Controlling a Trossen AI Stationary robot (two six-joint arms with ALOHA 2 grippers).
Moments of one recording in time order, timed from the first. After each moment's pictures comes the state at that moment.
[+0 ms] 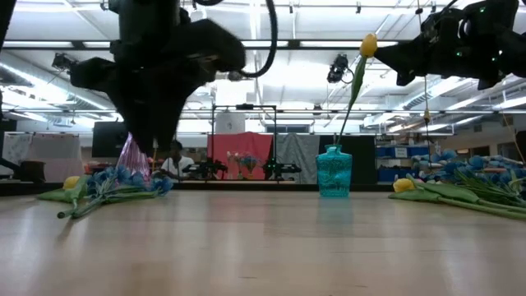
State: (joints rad) left arm -0.33 1.86 1.39 -0.99 -0.13 -1.46; right arm -0.97 0.77 0.24 0.78 -0.86 0.13
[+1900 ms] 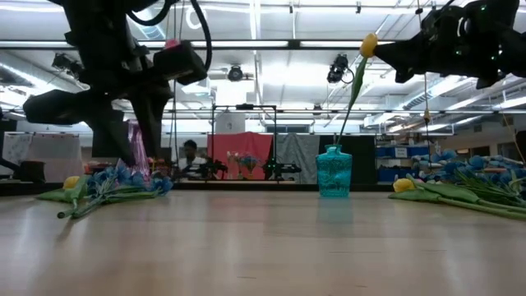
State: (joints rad) left arm -0.33 1.53 0.93 -0.64 -0.23 -1.81; right arm -0.94 0.77 0.24 0.81 -0.83 0.10
